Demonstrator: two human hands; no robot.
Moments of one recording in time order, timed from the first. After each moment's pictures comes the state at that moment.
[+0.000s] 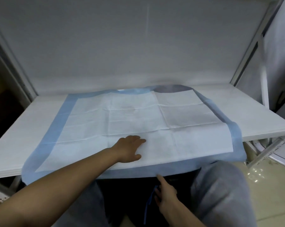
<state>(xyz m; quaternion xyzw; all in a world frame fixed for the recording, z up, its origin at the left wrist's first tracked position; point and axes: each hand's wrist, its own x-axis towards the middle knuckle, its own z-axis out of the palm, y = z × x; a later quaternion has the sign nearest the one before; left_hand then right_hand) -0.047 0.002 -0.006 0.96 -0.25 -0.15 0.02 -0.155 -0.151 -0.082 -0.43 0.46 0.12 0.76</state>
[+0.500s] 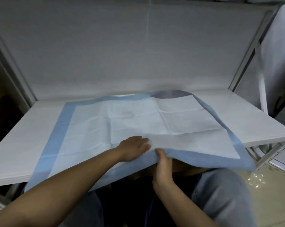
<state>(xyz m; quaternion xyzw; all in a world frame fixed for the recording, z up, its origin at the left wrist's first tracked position) -0.036 -0.013 0.013 0.95 -0.17 -0.20 0.17 -0.108 -0.127 -0.001 -0.50 0.28 -0.04 0.82</state>
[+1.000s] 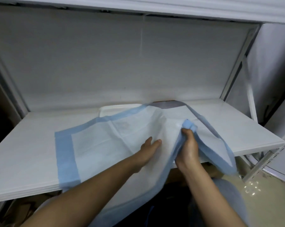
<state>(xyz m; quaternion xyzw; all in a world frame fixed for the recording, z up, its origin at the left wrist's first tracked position) -0.039 -0.077 0.038 0.78 0.00 -0.24 0.59 -0.078 -0.192 0.092 -0.44 0.18 -0.10 0.87</state>
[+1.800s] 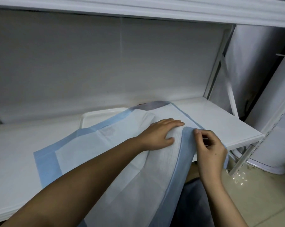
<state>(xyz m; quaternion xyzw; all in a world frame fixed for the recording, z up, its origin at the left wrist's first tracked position) 0.004 -0.143 0.099 0.85 -0.45 0.01 0.27 -0.101 -0.279 0.082 -0.73 0.13 -0.41 0.53</state>
